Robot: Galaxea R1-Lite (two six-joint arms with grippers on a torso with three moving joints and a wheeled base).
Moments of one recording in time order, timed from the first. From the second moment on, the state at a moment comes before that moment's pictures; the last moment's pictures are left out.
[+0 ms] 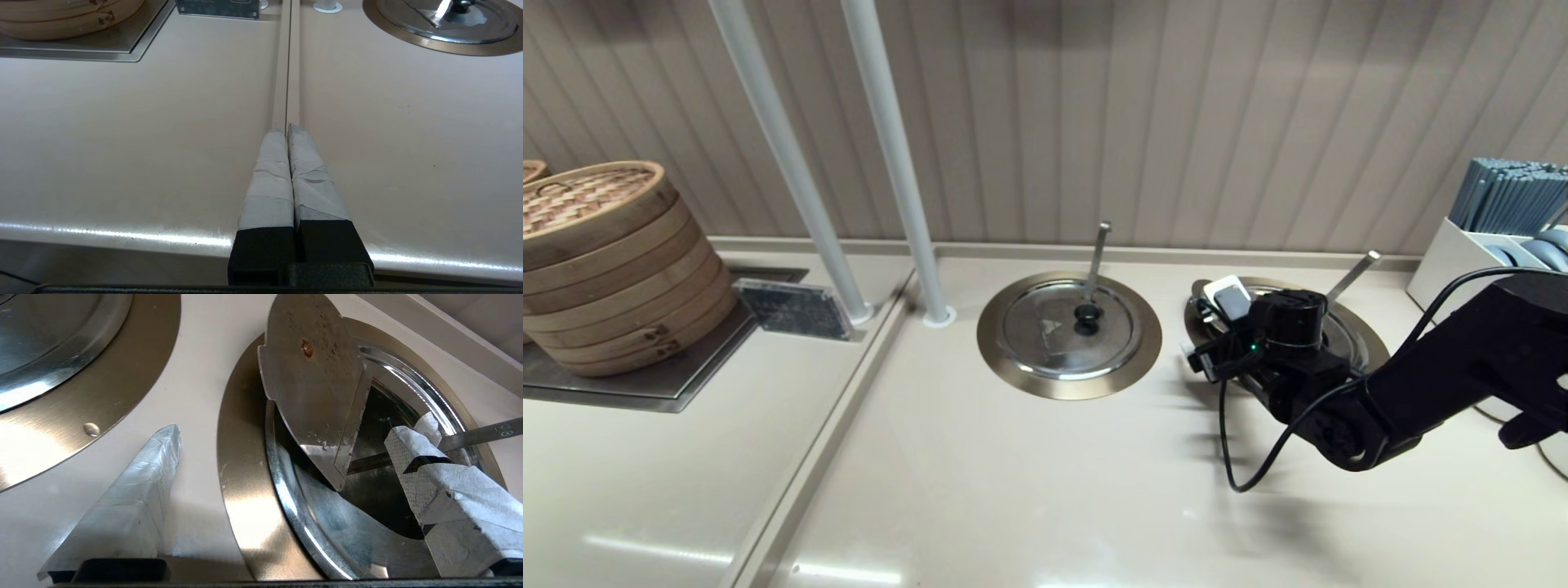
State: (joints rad) left arm 0.00 0.00 0.00 0.00 0.00 0.01; right arm 0.31 2.15 -0.93 -0.97 -0.35 -0.38
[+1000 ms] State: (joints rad) left arm 0.00 0.00 0.00 0.00 0.00 0.01; right arm 0.25 2.18 -0.99 -0.98 -0.37 -0.39
